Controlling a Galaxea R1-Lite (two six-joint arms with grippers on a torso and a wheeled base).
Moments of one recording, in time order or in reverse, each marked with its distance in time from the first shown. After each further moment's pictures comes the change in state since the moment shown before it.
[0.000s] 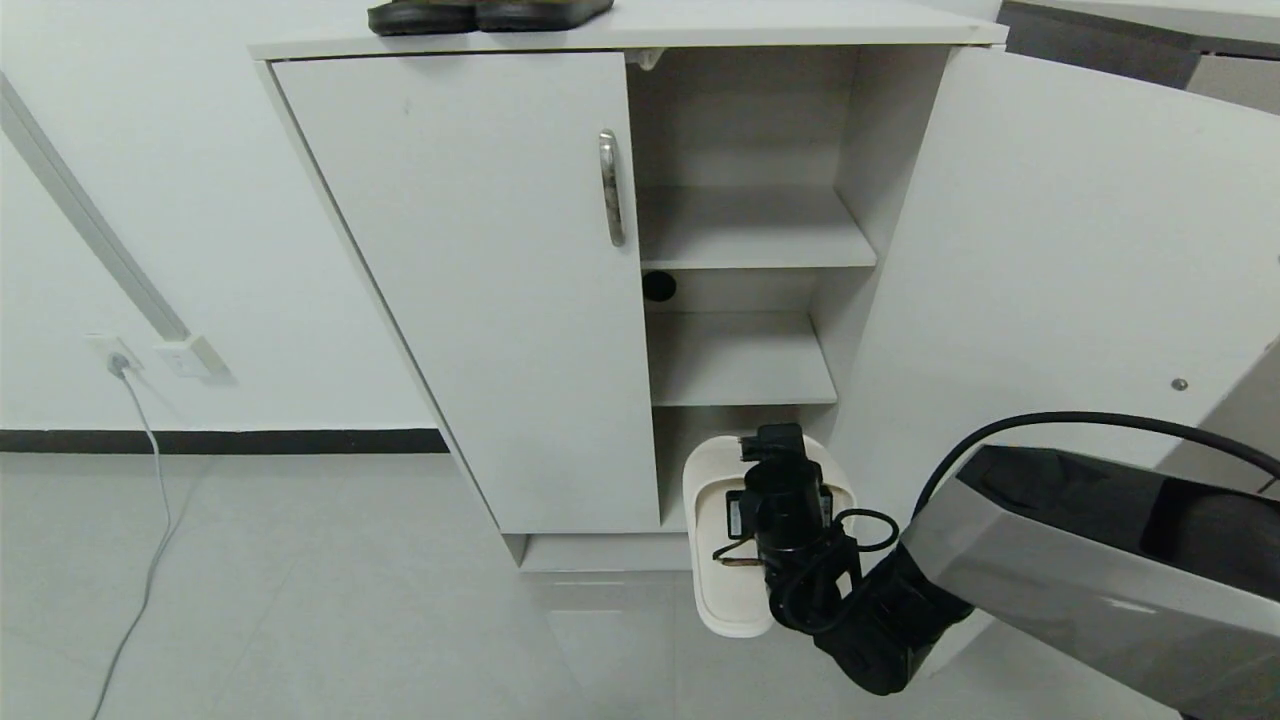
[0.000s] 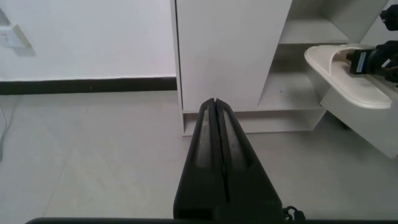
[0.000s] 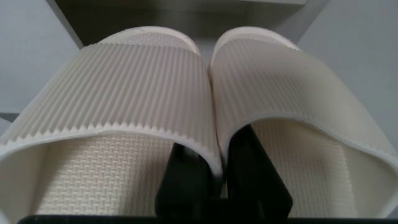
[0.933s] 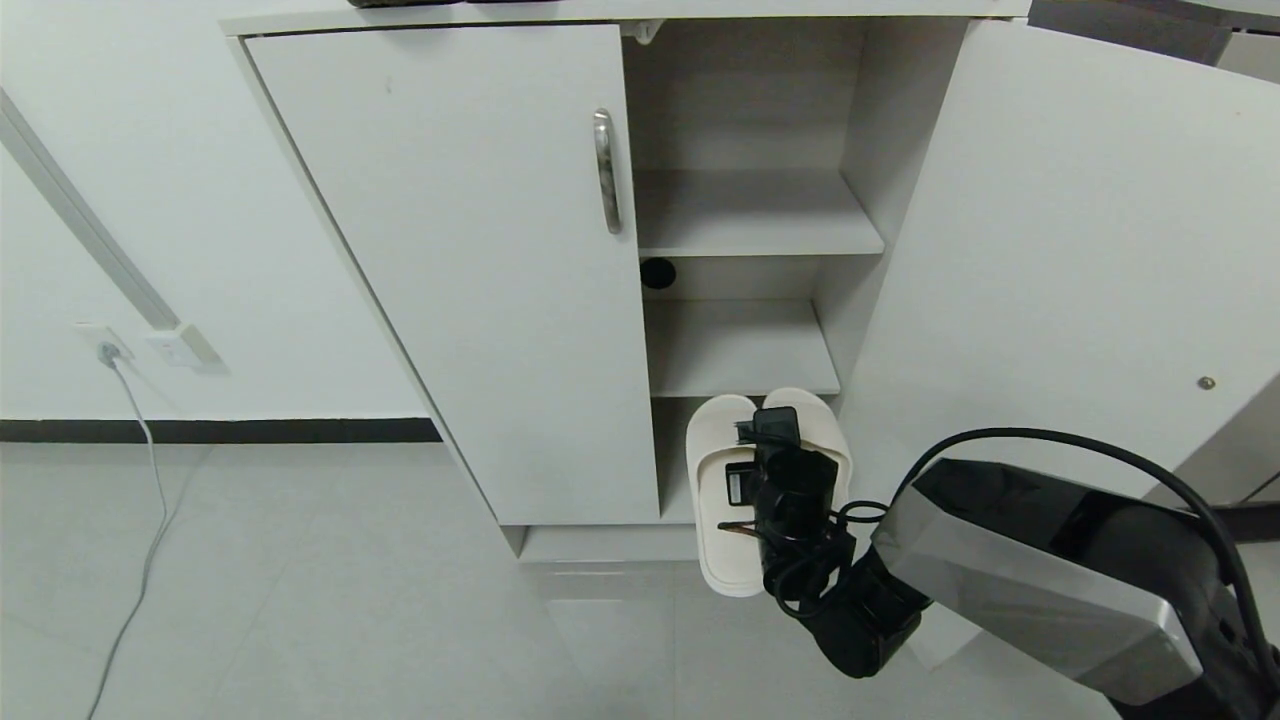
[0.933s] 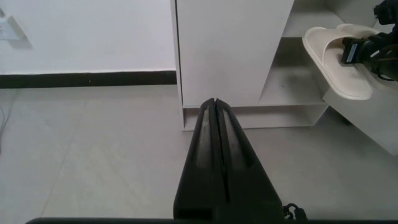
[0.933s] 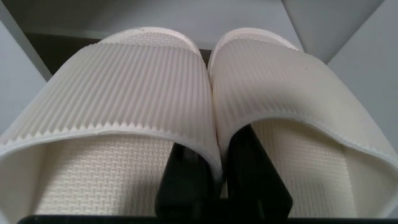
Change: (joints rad) left arm 0.000 0.000 0.000 0.000 0.000 -0.001; right arm -0.050 0.125 -0.103 -0.315 0.018 -0.247
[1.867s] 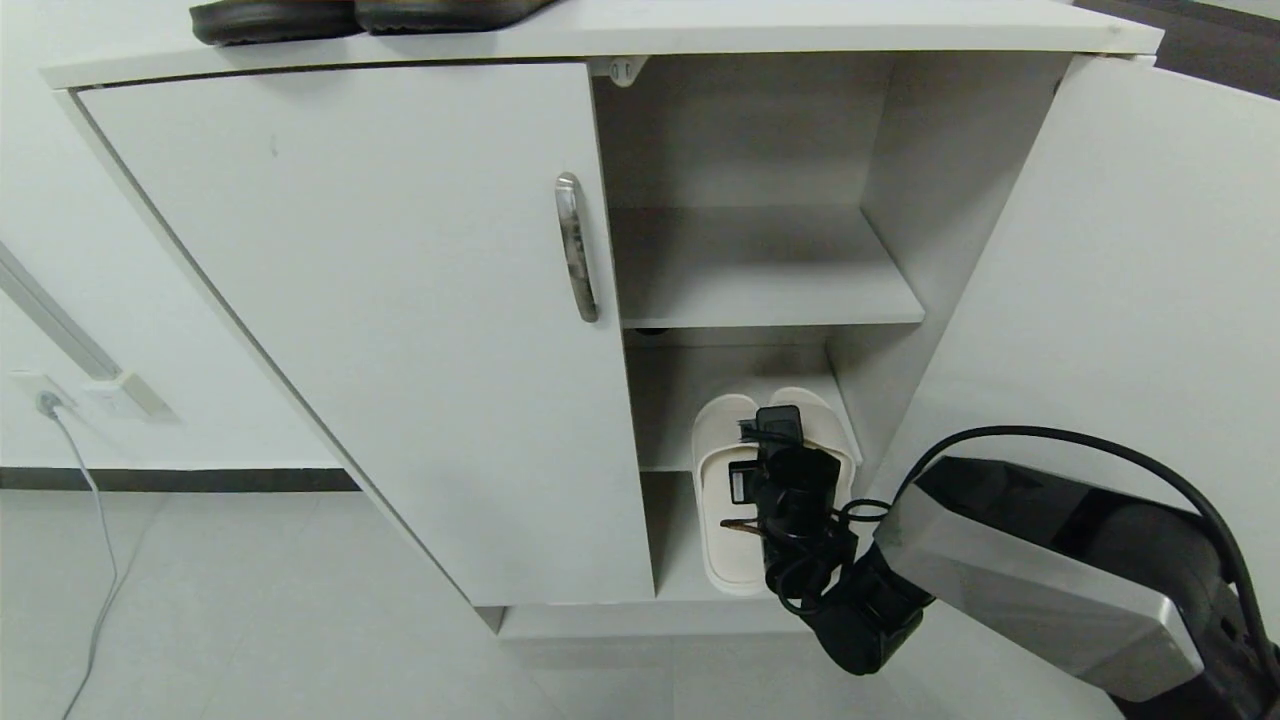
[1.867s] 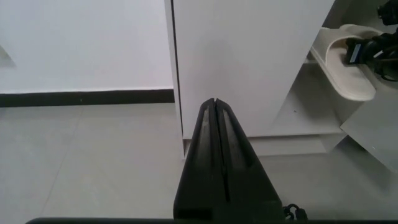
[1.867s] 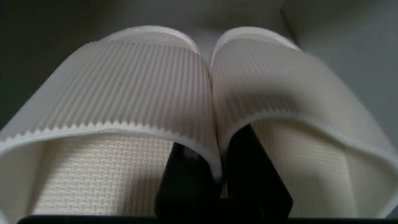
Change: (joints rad) left arm 0.000 0.000 0.000 0.000 0.003 -0.003; right arm -0.003 -0.002 0.000 0.005 0.000 0.000
